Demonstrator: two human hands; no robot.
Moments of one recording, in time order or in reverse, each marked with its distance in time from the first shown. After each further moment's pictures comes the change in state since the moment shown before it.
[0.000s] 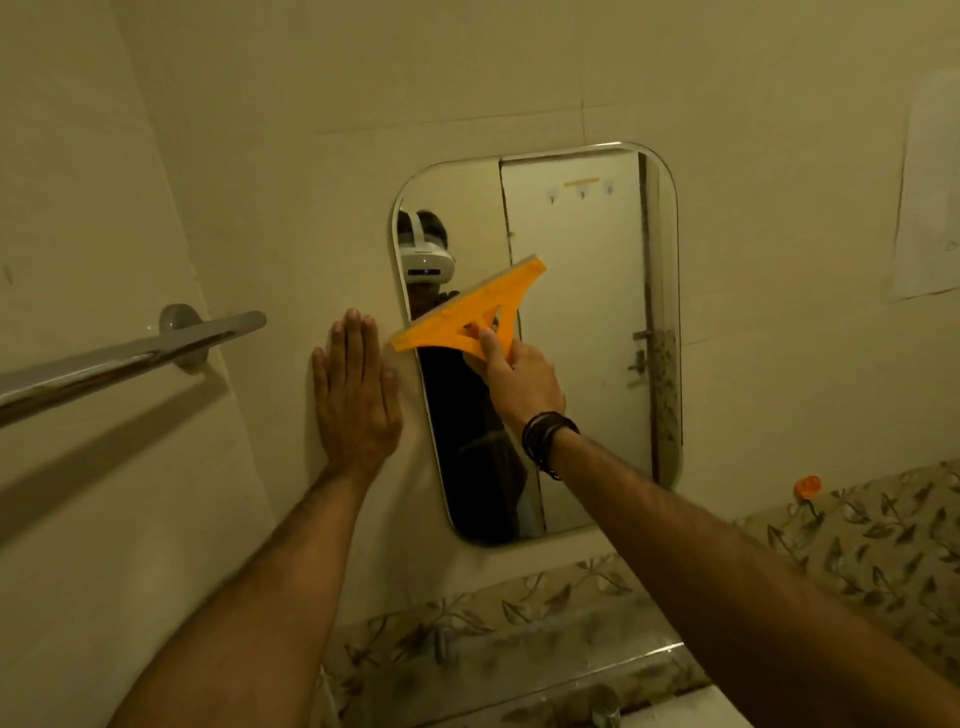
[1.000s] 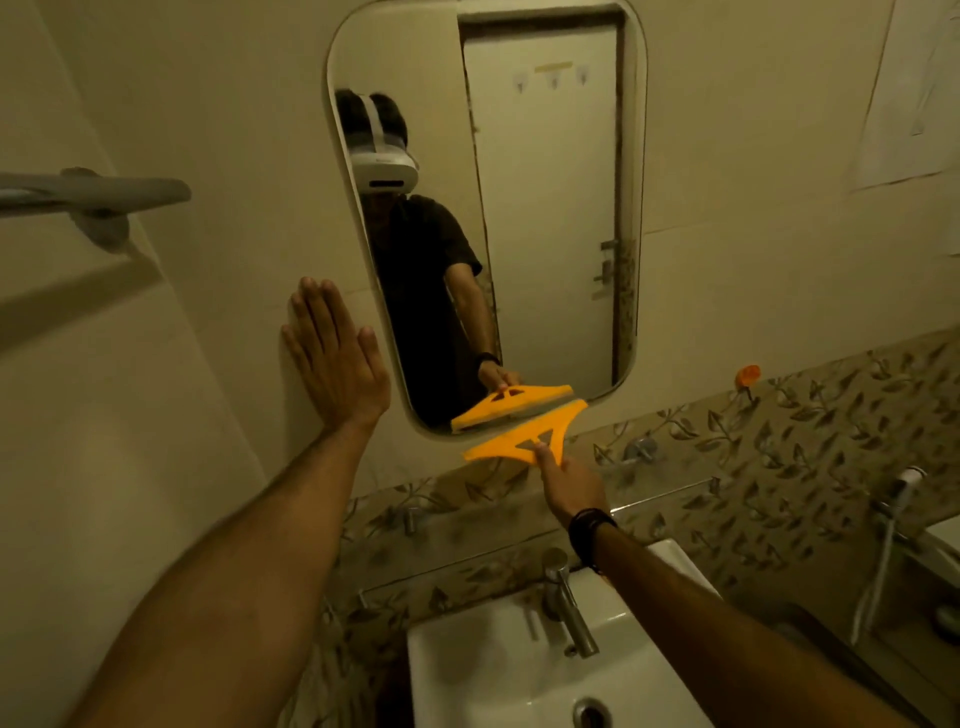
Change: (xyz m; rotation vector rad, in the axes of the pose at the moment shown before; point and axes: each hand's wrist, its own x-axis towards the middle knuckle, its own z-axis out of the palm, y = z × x) left_hand -0.086 0.033 0.012 -0.013 -0.137 -0.260; right_hand -0.176 0.192 -0.040 -0.136 -0.106 0.557
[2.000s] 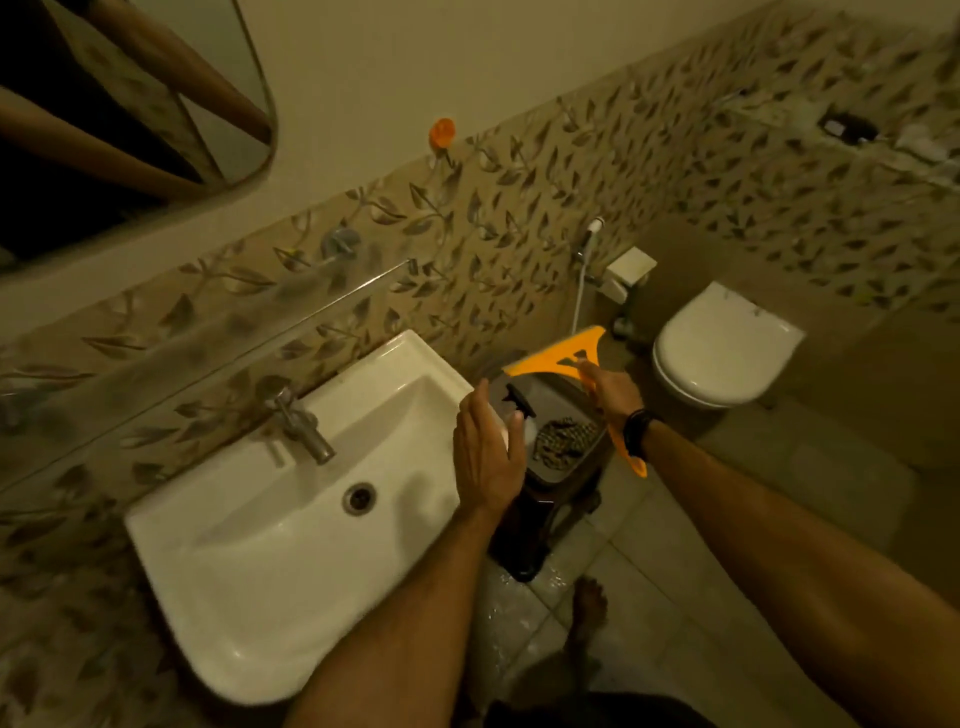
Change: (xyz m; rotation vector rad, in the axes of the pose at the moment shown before) left_hand -0.475 0.325 -0.034 -0.844 -1.003 -0.046; right_hand -0.087 0.289 -0.317 0.167 0.300 0.599
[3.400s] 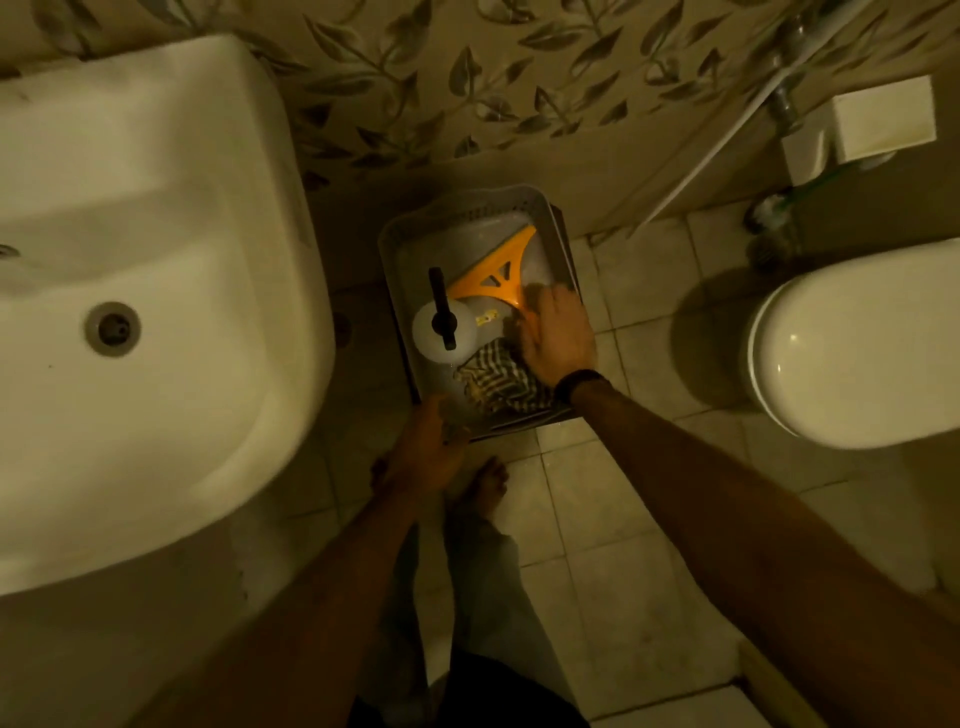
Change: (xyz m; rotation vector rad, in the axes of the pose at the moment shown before) left_hand 0.016 -0.137 0.324 -0.107 -0.384 -1.095; right_hand 0.380 0.199 0.039 -1.035 -0.514 -0.772
